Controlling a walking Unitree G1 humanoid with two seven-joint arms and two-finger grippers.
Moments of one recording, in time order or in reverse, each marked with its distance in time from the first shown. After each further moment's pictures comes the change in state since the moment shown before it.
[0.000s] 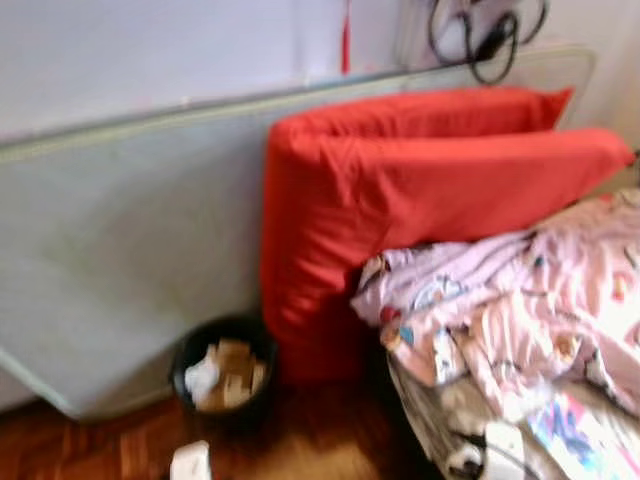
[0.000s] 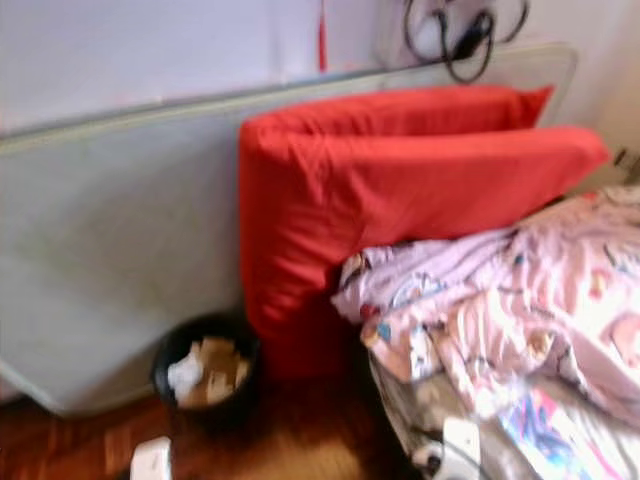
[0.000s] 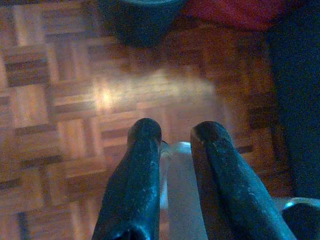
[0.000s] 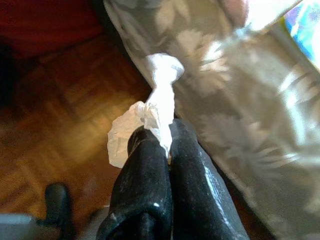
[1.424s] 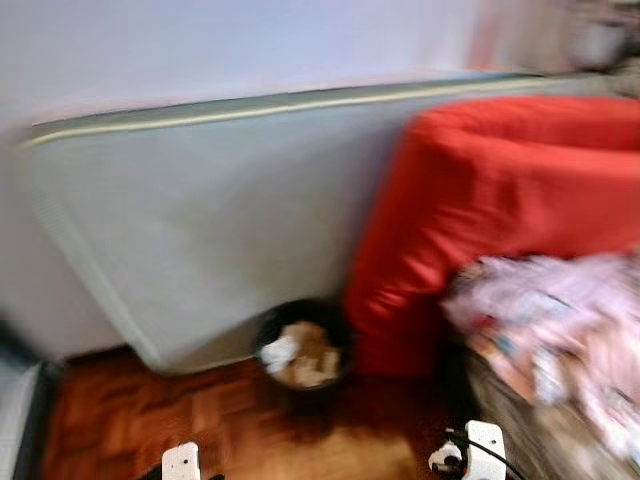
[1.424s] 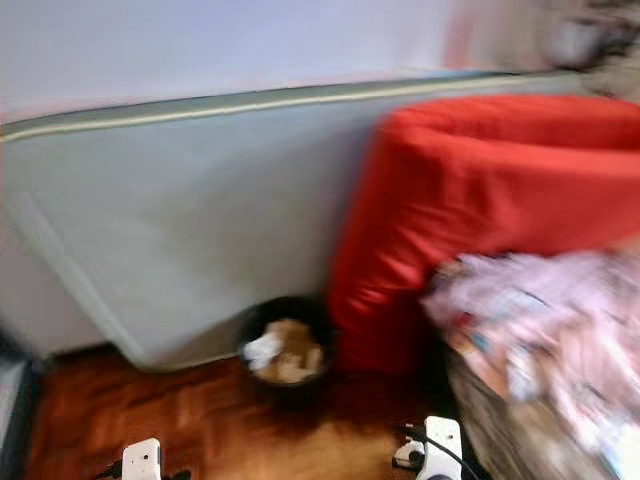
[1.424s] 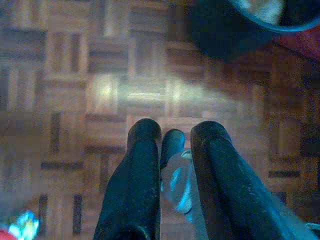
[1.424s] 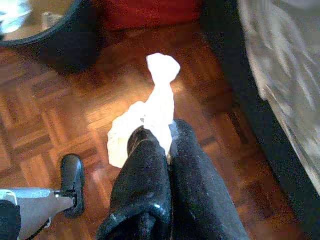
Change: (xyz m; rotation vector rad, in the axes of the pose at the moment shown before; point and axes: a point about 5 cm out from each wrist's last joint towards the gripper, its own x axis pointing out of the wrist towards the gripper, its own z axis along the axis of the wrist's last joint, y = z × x) left arm 0.002 0.006 0.011 0.003 -0.028 0.015; right arm 0.002 0.017 0.002 -0.022 0.002 0.069
